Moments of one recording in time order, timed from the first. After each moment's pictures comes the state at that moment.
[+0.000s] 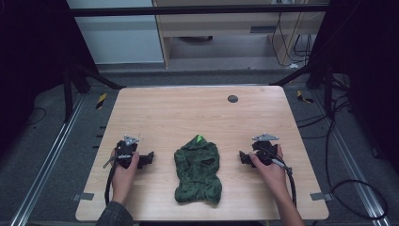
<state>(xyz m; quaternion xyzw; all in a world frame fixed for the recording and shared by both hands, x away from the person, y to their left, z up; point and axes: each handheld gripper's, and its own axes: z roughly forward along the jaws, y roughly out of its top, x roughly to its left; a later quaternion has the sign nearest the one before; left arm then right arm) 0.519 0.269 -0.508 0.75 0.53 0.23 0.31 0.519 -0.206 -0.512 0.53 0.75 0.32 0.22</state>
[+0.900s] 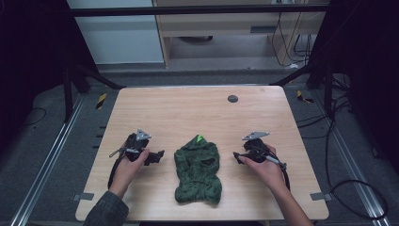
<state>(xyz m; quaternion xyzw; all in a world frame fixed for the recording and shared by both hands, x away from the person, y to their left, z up) 0.533 0.232 -0.474 0.82 0.43 0.18 0.33 0.517 -0.180 -0.487 0.45 0.82 0.32 0.18</state>
